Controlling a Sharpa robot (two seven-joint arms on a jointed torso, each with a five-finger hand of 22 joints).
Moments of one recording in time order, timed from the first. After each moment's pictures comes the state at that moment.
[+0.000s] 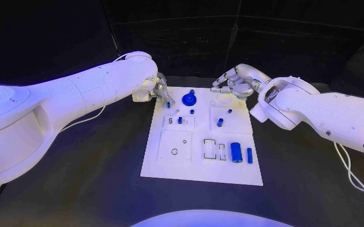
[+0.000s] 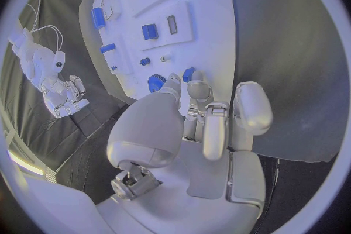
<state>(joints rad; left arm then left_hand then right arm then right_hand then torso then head) 1.33 -0.43 -0.07 0.89 -1.03 0.40 -0.53 1.19 0.09 -0.08 0.19 0.06 0.94 0.08 0.47 0.48 1.21 0.01 1.06 0.83 1.46 -0.05 1.56 1.31 0.09 1.36 0.06 1.28 1.18 1.28 -0.76 -0.06 1.50 -0.97 -0.33 -0.05 1.39 0.05 -0.25 0.28 0.21 0.91 0.16 0.13 0.07 1.31 0.08 1.26 1.22 1.46 0.00 1.45 1.31 0.10 1.29 0.11 1.29 1.01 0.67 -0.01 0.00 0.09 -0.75</state>
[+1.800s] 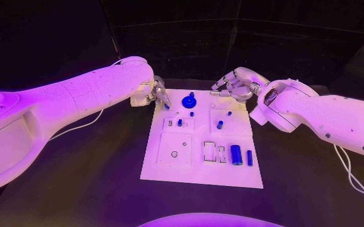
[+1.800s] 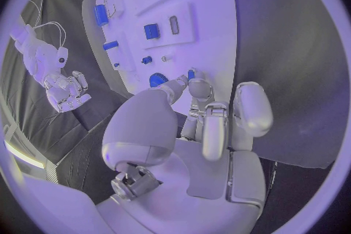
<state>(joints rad) 1.33 -0.48 -0.07 0.96 -0.99 0.34 -0.53 1.15 0.04 0.48 0.04 0.06 0.92 0.08 0.51 0.49 1.22 0.00 1.03 0.79 1.47 -0.06 1.56 1.31 0.09 1.37 0.05 1.28 1.20 1.28 -0.77 -0.06 1.51 -0.97 -0.31 -0.05 1.42 0.07 -0.26 0.27 0.29 0.91 0.16 0.14 0.07 1.31 0.08 1.27 1.23 1.46 0.00 1.45 1.31 0.10 1.29 0.11 1.29 1.01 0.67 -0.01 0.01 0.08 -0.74</state>
